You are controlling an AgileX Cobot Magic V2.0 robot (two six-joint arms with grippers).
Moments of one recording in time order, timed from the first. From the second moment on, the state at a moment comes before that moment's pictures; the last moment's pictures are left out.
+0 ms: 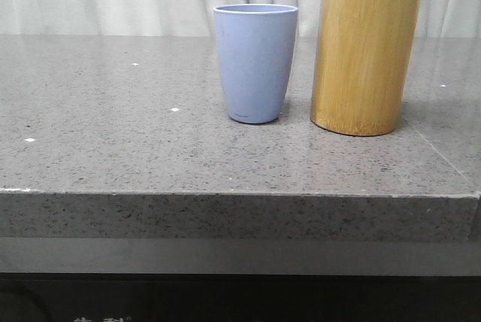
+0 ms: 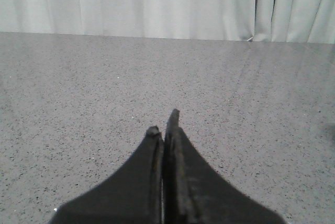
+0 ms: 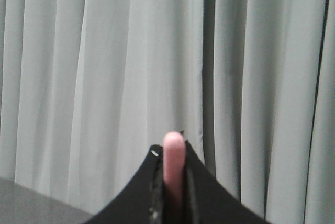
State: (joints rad) left arm -0.07 0.18 -0.43 -0.04 0.45 0.01; right arm 0.45 1.11 -1.15 0.10 -0.29 -0.13
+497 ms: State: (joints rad) left arm -0.07 0.18 -0.43 -0.04 0.45 0.01; right arm 0.59 1.36 -1.16 0.10 -0.39 0.03
